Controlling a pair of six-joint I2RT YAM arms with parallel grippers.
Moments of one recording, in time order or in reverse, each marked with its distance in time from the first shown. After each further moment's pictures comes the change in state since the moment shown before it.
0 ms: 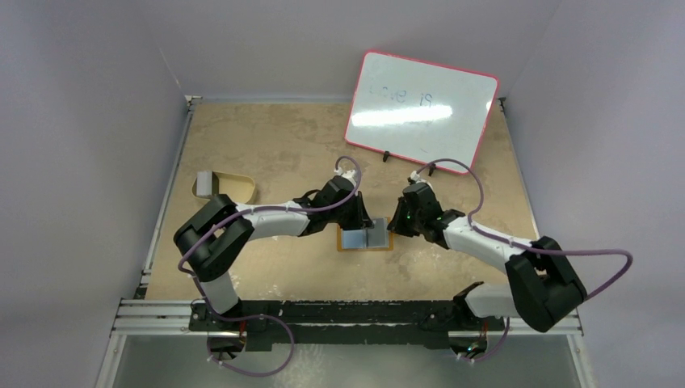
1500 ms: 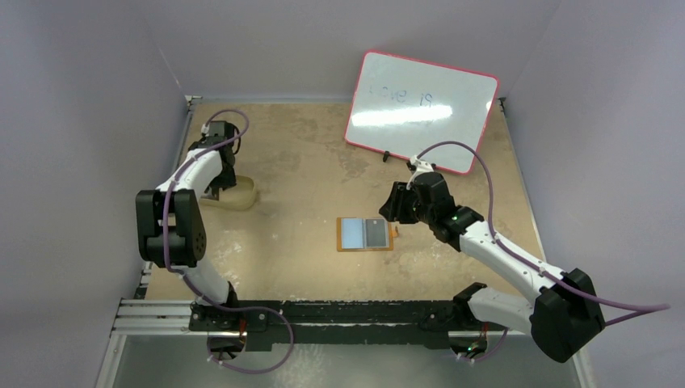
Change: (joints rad) left arm 0.873 -0.054 0.280 -0.813 -0.655 0.656; right arm -0.001 -0.222 0.093 -0.097 -0.055 -0.173
